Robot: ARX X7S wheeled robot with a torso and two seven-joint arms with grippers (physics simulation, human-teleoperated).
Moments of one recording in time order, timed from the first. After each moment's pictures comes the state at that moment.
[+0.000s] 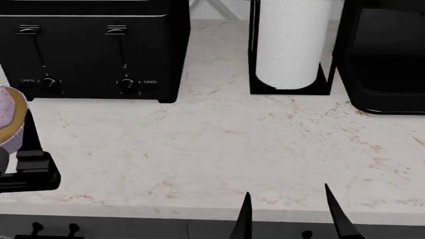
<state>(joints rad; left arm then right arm) -0.36 -0.40 0.17 0.72 -0.37 -0.75 -0.54 -0.04 0.41 -0.34 -0.77 0.00 0.40 0.42</state>
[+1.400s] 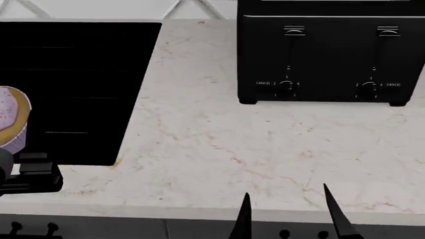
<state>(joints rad) -0.36 -0.42 0.20 0.72 -0.36 -0.74 -0.56 -0.03 0.43 -0.35 -0.77 0.01 0.40 0.43</state>
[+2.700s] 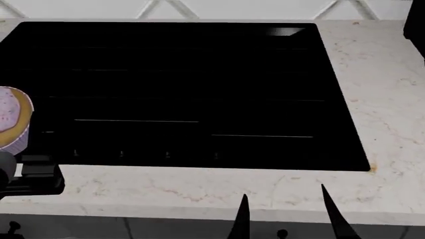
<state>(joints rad) -0.36 -0.43 0.22 0.73 -0.37 -0.73 -0.57 -0.03 0.44 -0.36 -0.78 0.00 0.41 0.44</state>
